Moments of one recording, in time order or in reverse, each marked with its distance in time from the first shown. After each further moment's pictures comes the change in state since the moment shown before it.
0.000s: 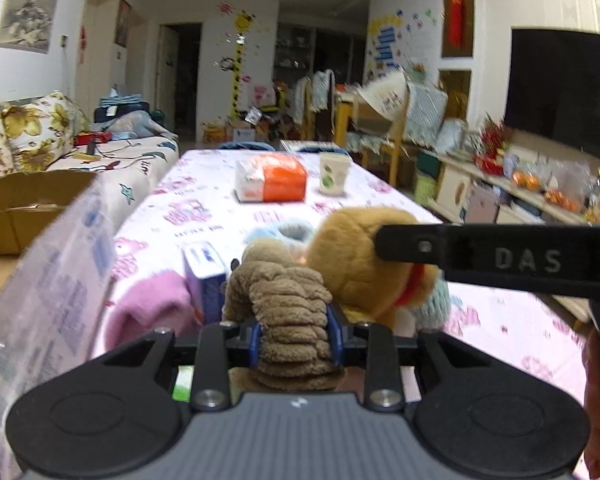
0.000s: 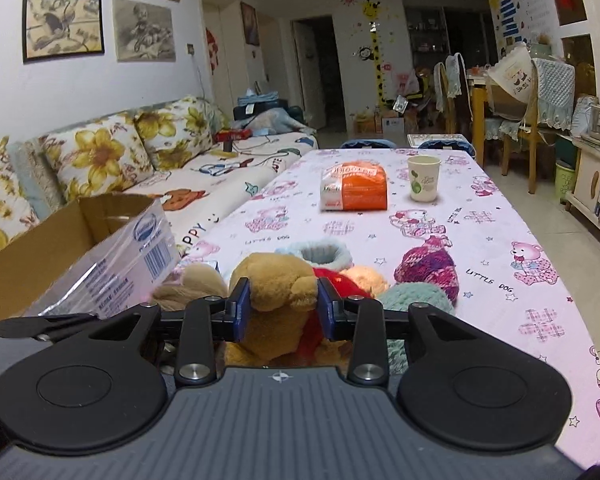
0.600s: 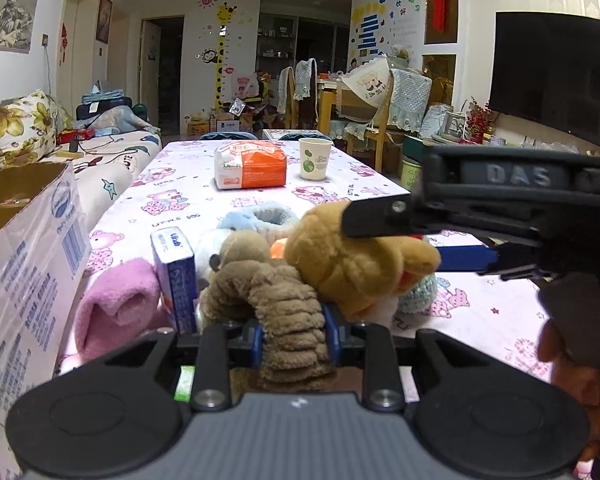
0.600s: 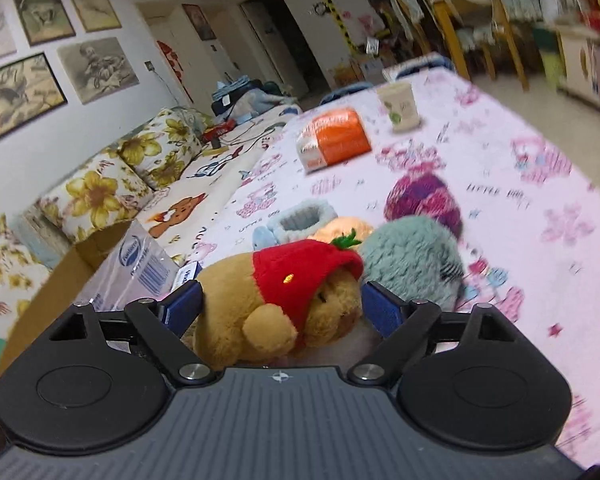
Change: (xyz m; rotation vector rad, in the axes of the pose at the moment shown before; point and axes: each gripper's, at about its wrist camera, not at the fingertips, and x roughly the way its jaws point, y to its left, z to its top) left arm 0.004 -0.013 -0.006 0.030 0.022 -0.031; right arm 0.018 -0.049 -0.016 0.354 0.065 0.109
